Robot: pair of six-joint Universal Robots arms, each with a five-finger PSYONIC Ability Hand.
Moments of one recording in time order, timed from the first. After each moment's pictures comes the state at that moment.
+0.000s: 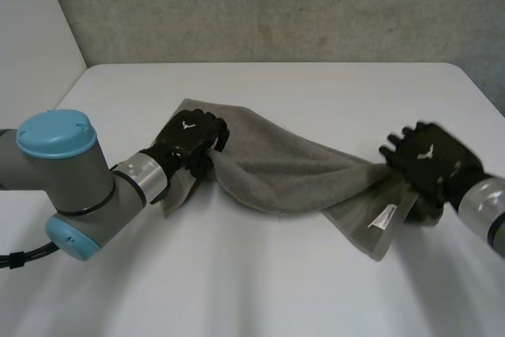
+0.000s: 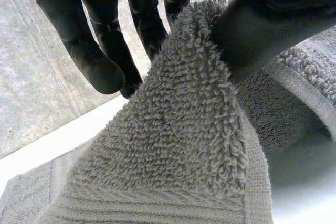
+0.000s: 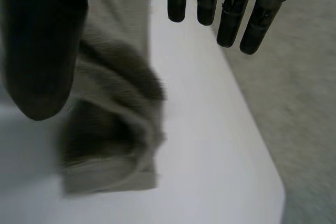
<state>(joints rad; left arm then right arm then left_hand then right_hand) 4.34 -2.13 -1.52 3.50 -1.14 3.30 1.70 -1.47 1.85 -0.01 1.23 2.22 1.50 1.58 1.61 1.59 1.57 0.23 0.24 0.24 0.25 0.06</state>
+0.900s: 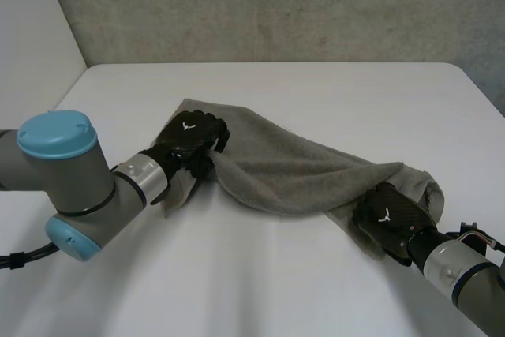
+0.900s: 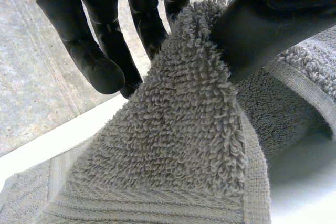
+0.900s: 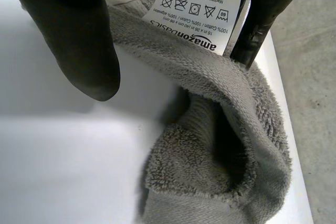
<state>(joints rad) 4.34 -2.14 -1.52 3.50 -1.14 3.29 1.67 -1.28 2.12 -0.36 1.04 1.93 1.50 1.58 1.61 1.59 1.57 0.85 0.85 0.84 0.84 0.67</state>
